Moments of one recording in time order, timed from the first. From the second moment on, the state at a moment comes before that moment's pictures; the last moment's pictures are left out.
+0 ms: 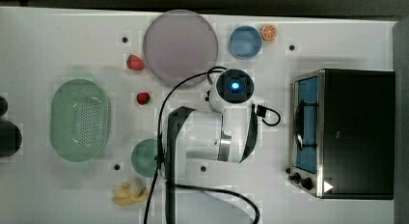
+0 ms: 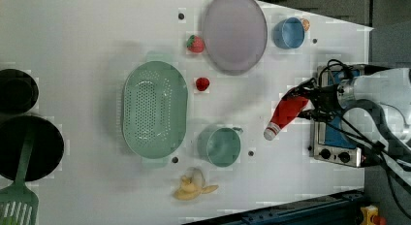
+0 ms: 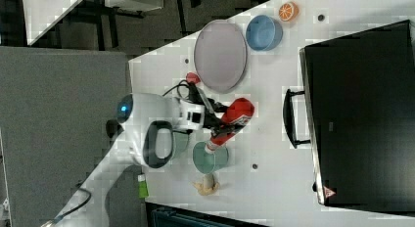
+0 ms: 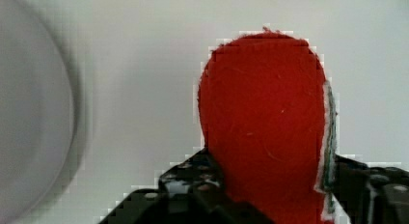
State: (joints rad) arm 0.10 0.26 -0.18 -2.22 0.03 0.77 0.13
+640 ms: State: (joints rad) arm 0.09 0.37 -0.14 -2.26 0.04 0.82 0.13
